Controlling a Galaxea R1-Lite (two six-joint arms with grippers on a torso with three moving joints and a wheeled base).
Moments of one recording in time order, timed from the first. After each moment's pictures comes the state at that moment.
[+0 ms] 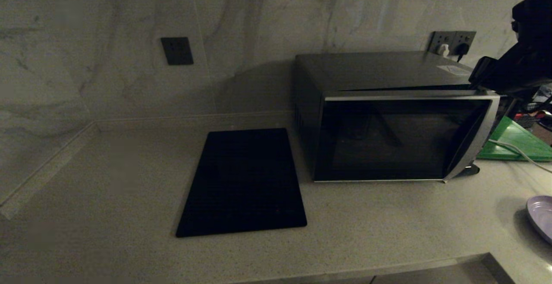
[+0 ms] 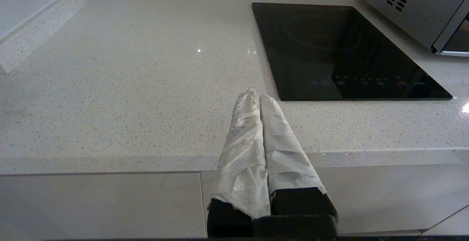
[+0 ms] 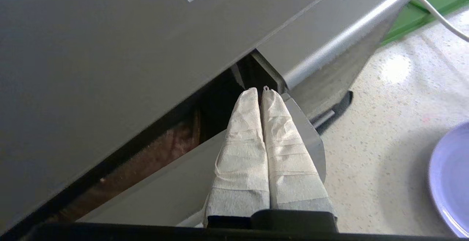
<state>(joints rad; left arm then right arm) 0.00 0.00 0.00 -0.01 0.03 -0.07 -0.10 1.95 -1.97 0.52 -0.31 0.43</state>
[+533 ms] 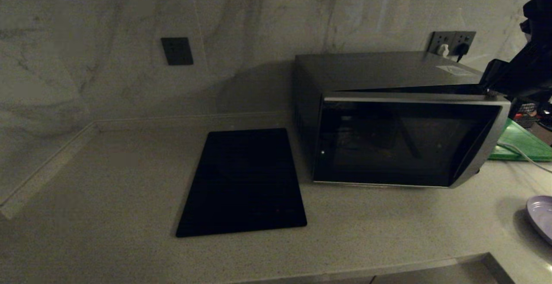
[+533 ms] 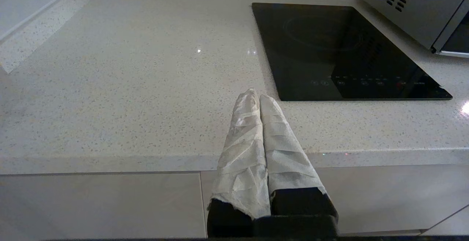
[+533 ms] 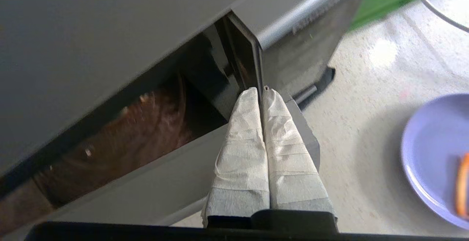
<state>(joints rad) 0.00 0.00 0.00 -0.01 0.03 -0.07 -0.09 1.90 -1.96 0.65 -0.29 0.42</state>
